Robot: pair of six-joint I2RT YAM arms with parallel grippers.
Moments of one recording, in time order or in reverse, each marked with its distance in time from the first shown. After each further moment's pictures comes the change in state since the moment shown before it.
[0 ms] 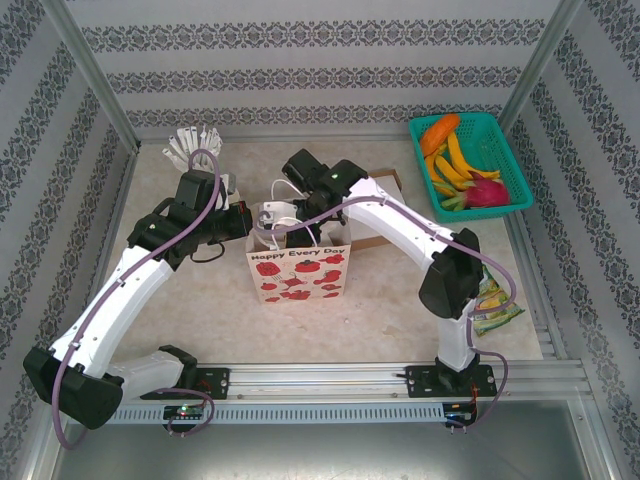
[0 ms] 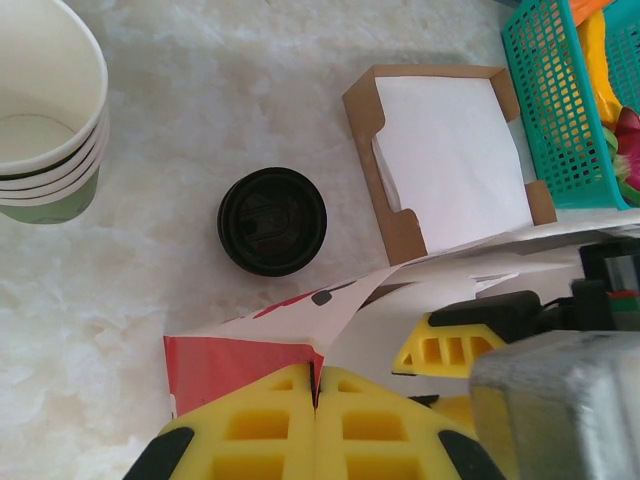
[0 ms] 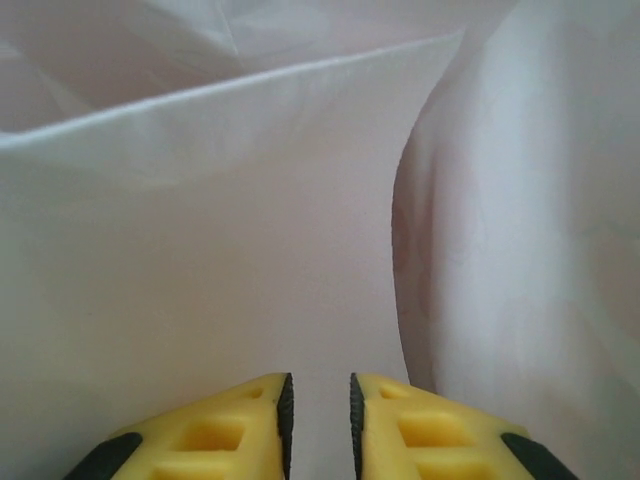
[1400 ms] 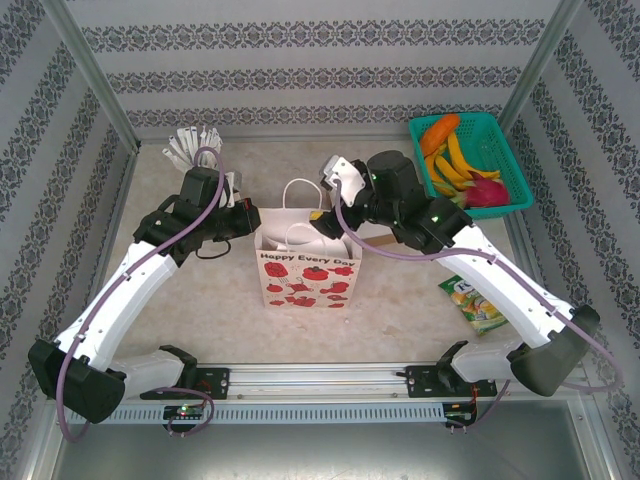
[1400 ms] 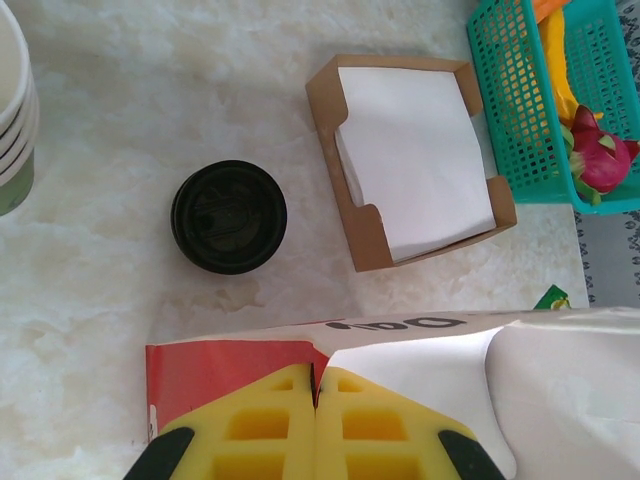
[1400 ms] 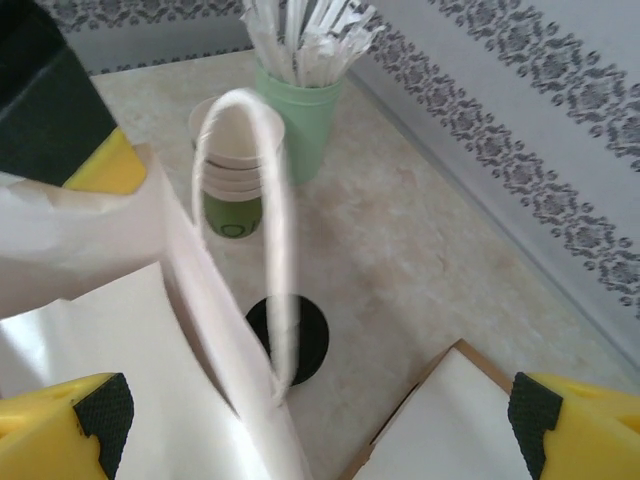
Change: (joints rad) left arm 0.000 0.033 -0.001 0.051 0.073 -0.043; right arm -0.090 -0.639 -0.537 0.596 0.273 0.484
